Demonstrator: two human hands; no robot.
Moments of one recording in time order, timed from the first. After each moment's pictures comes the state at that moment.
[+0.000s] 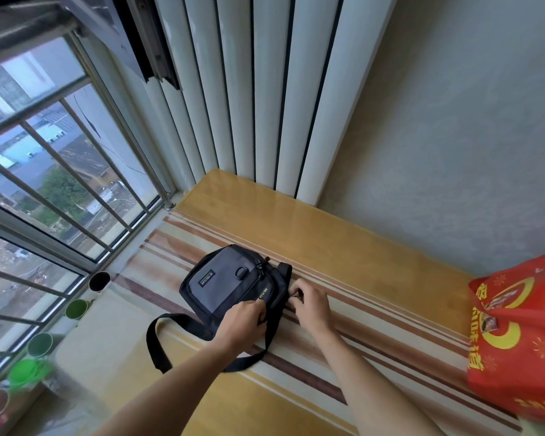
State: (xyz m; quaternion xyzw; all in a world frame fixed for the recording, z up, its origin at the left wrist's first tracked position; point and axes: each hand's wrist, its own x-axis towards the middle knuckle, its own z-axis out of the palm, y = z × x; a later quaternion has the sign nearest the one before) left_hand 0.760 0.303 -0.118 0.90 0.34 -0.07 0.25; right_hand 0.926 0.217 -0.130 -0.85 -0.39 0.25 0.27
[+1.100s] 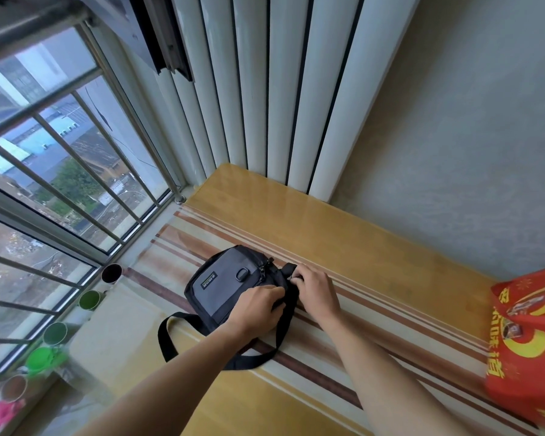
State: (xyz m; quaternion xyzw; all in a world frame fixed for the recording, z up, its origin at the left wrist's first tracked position) left_hand 0.773 0.322 -0.100 0.92 0.28 0.00 0.26; right_hand 0.933 0.253 -0.124 -0.83 -0.46 0.20 0.25
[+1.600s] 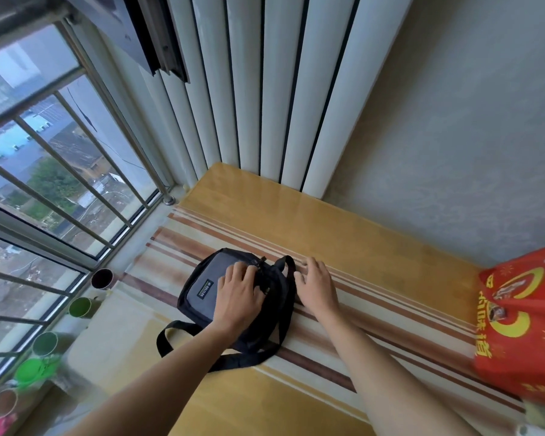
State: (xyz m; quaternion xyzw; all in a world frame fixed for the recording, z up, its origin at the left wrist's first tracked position) left_hand 0.748 0.346 -0.110 0.89 0.41 0.02 0.18; right_hand 0.922 0.253 -0.116 -0.88 -0.36 0.22 0.21
